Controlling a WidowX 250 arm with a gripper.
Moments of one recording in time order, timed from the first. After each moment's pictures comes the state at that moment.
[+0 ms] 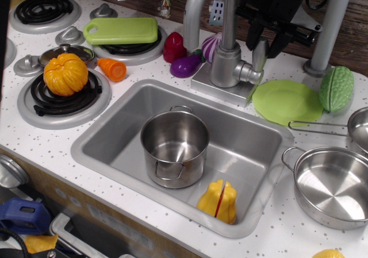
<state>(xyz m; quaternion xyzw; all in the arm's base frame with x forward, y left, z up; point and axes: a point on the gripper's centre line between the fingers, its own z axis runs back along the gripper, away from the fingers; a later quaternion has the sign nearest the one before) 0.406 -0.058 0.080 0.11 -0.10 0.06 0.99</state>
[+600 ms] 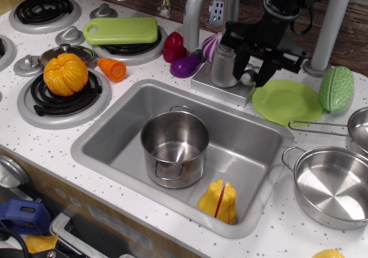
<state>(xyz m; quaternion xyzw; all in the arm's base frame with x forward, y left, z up) 0.371 -0.057 0.057 0.10 -0.06 0.08 0.99</state>
